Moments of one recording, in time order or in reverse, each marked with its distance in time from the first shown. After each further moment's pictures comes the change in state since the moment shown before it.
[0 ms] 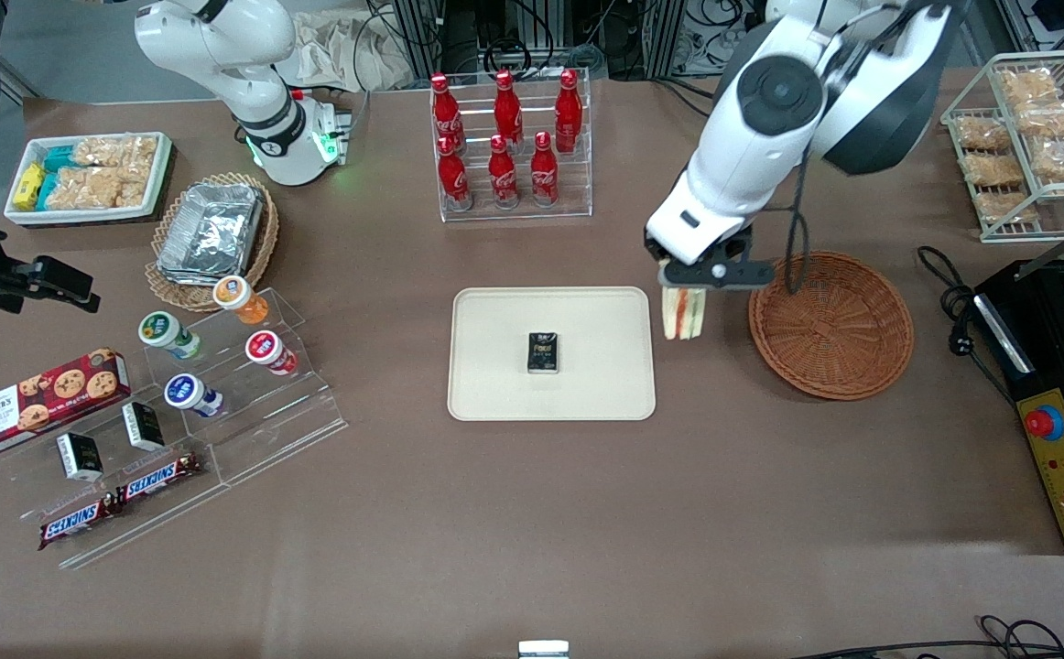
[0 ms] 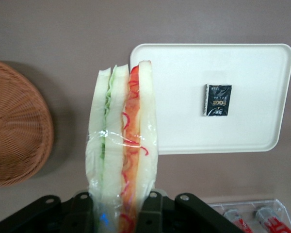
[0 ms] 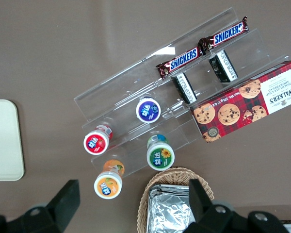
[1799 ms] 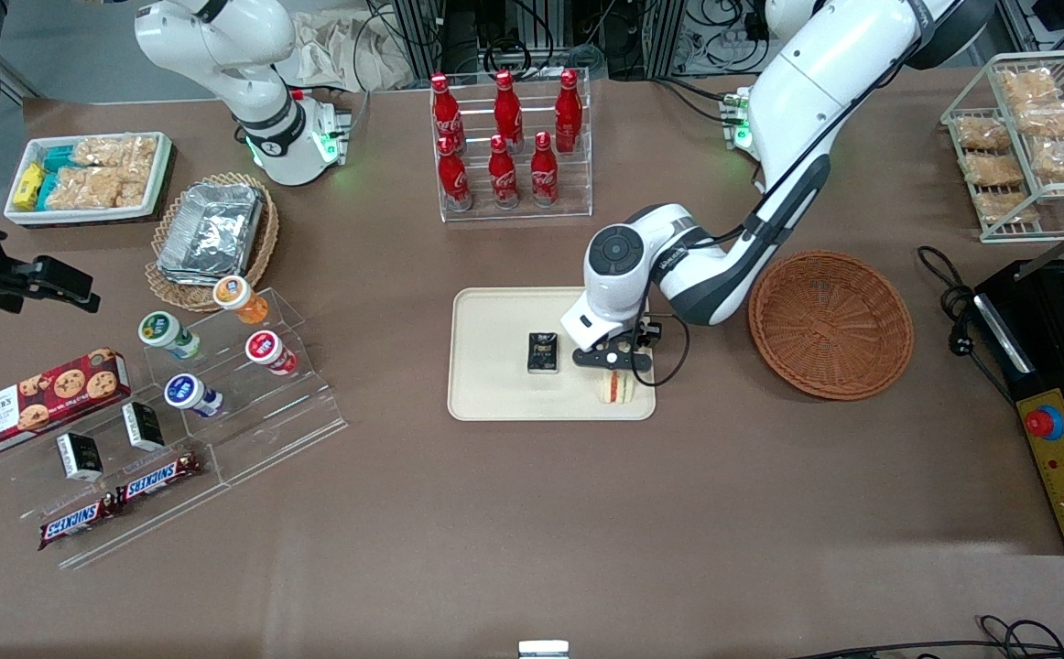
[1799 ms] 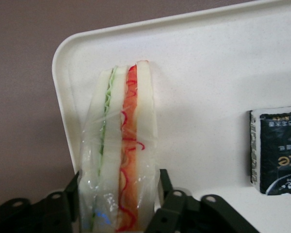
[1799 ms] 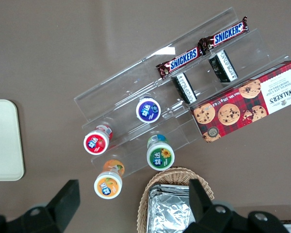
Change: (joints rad) arm -0.135 0.512 0.001 -0.033 0.543 0.422 -0.314
